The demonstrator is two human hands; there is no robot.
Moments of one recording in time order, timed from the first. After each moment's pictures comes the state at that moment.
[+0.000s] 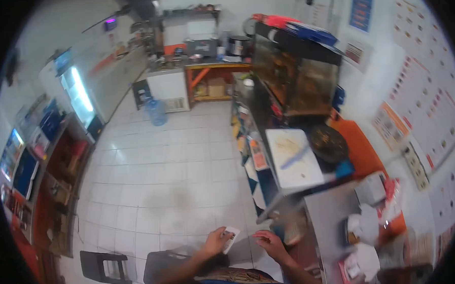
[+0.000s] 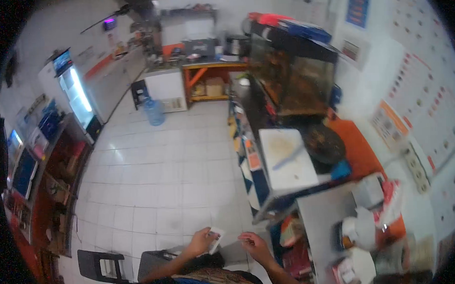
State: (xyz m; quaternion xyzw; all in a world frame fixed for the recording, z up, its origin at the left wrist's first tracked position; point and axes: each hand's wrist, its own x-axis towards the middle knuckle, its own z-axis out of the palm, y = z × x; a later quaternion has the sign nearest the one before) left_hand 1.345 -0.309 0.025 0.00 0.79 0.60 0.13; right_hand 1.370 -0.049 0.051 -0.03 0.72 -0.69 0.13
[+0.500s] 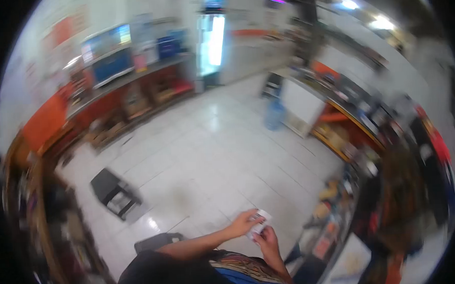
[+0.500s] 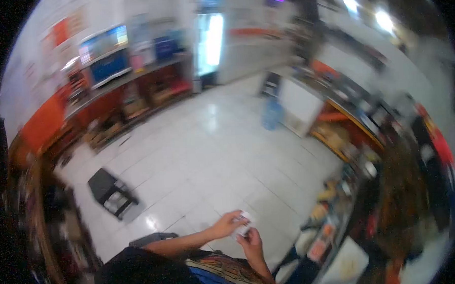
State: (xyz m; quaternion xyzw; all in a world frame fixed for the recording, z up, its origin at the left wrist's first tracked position) left_hand 1.042 -0.519 0.071 -0.08 0.70 0.69 -0.16; right_hand 0.993 -0.354 0.080 -0.19 0.62 -0.67 0.36
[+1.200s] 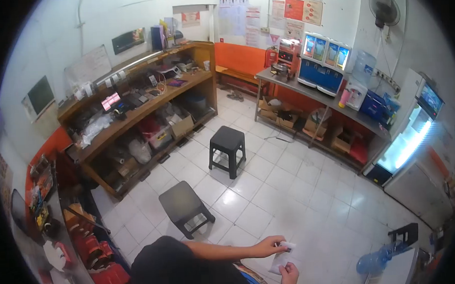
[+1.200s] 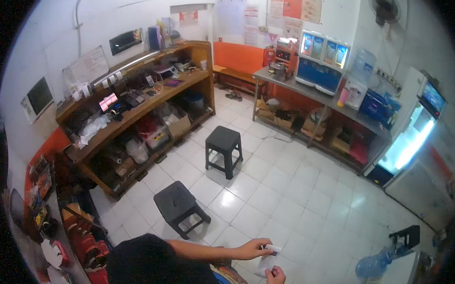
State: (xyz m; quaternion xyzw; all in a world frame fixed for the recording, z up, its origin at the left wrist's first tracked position) left_hand 0.817 -0.665 0.029 -0.46 0.57 0.50 -0.46; right_hand 0.595 -0.629 -0.006 -0.49 0.53 -0.32 0.62
